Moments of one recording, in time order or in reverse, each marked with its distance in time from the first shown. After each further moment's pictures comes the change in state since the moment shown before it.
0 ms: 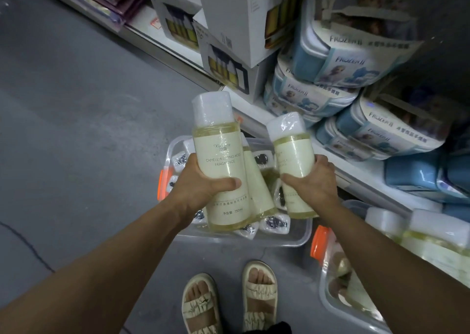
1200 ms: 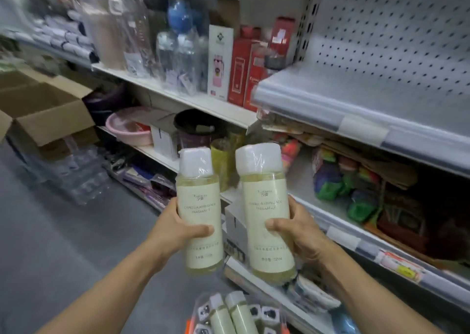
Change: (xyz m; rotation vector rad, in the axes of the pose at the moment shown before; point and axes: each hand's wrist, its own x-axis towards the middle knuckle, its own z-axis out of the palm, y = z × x) left_hand -0.334 0.359 -0.150 0.017 0.113 0.467; right_hand -0.301 -0.339 -0.357 0.758 -0.382 -0.558
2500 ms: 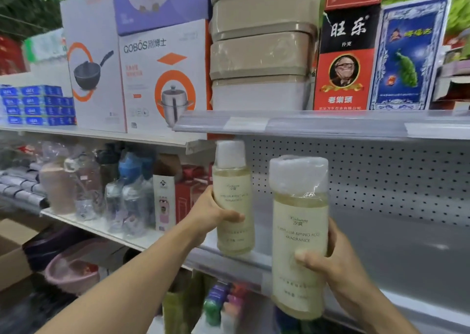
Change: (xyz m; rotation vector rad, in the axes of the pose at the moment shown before) left_hand 0.108 0.333 0.146 0.033 -0.249 0.497; right_hand -0.019 -0.219 -0.161 -0.050 0.304 -0.558
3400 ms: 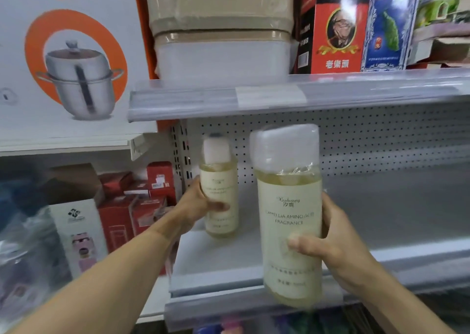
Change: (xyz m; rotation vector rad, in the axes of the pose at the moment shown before) left_hand 0.175 -0.069 -0.029 0.010 -0.473 0.009; right_hand 0.054 0.010 0.088 -0.137 0.339 -0.038
